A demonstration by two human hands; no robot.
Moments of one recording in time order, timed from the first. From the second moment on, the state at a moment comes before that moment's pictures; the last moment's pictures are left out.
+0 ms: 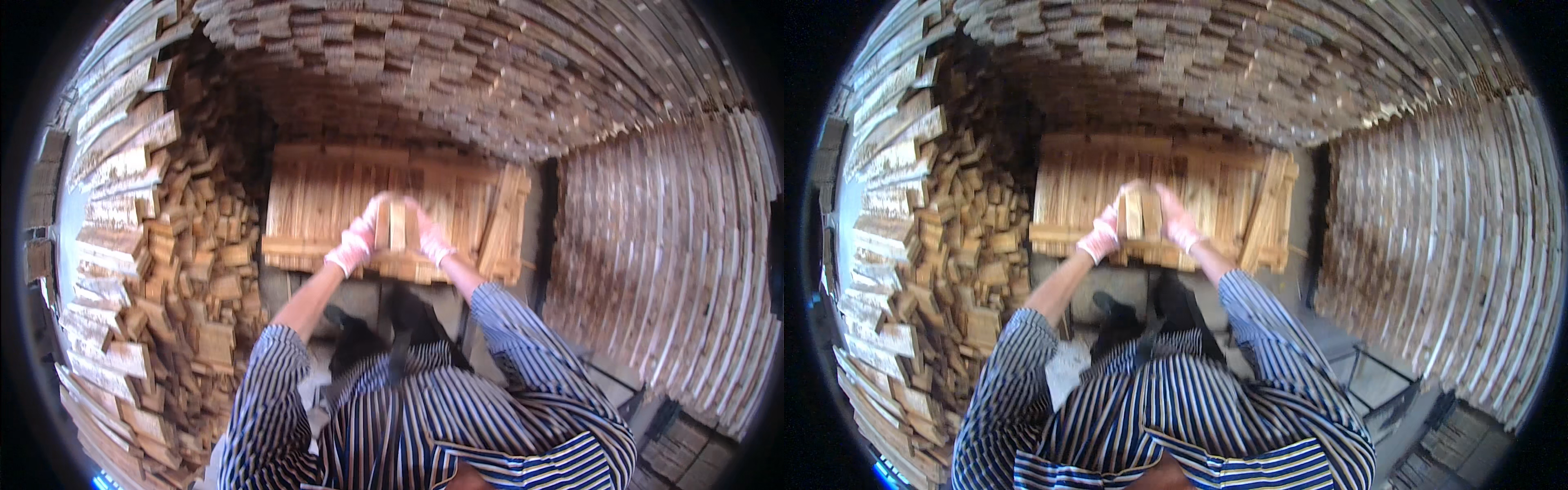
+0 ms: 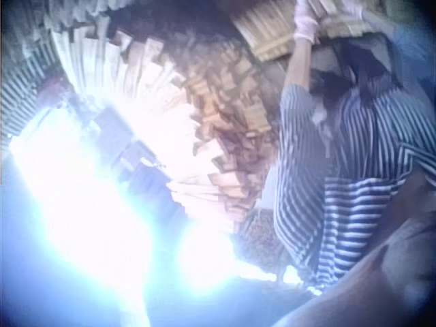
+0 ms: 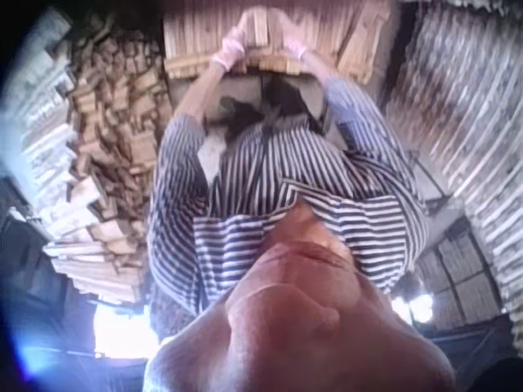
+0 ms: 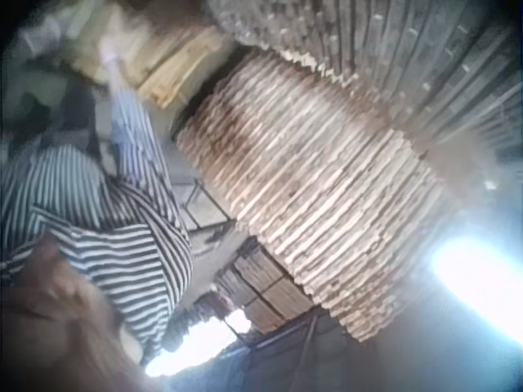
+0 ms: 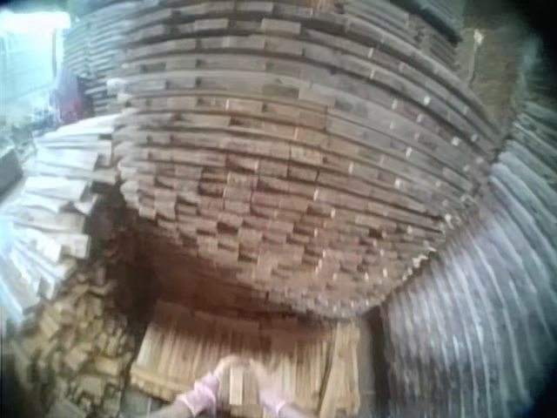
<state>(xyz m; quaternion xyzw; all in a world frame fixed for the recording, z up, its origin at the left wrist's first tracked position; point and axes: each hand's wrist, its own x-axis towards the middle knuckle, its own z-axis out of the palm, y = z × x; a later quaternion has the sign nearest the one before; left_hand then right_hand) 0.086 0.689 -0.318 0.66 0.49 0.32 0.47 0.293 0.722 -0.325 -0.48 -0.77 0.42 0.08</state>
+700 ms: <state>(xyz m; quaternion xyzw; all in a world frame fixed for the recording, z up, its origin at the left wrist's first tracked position) 0.248 0.807 -0.337 0.11 0.60 0.33 0.72 0.369 0.723 -0.341 -0.60 -0.30 0.66 0.32</state>
